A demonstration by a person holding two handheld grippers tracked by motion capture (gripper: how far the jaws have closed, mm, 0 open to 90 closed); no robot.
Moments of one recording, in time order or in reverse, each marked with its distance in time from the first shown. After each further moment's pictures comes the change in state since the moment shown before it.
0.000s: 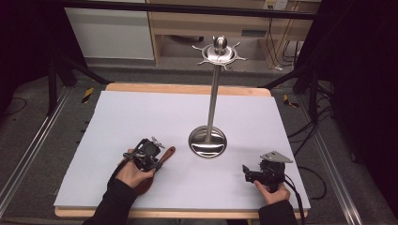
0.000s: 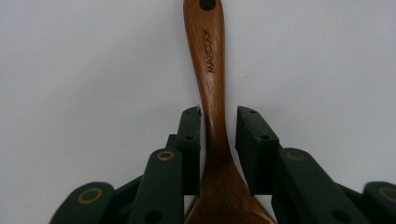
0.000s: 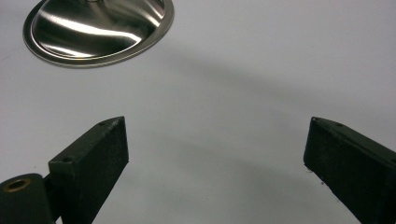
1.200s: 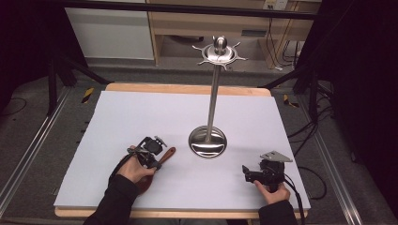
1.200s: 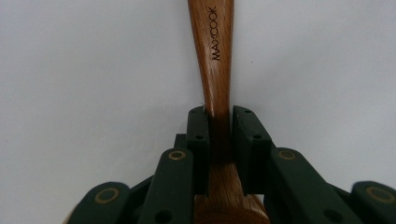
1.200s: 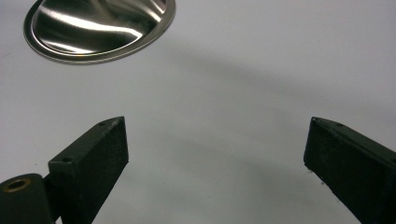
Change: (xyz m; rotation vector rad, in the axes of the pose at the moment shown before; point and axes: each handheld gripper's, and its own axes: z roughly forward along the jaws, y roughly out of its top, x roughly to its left) left arm 0.006 0.011 0.007 0.116 -0.047 -0.030; right arm -0.001 0.000 0.002 0.017 0.012 0.008
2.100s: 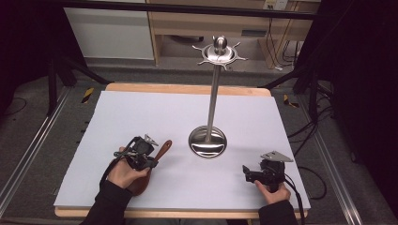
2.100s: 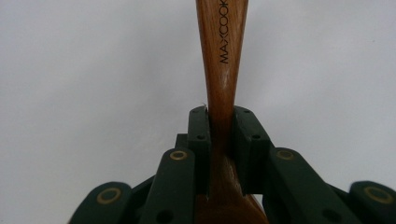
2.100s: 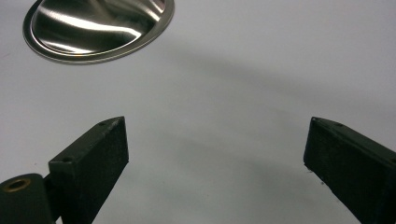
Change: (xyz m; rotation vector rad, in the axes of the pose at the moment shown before) left arm -0.002 -0.026 -0.039 -0.204 0.014 -0.004; right arm -0.001 0.000 0.000 0.003 0.002 0.010
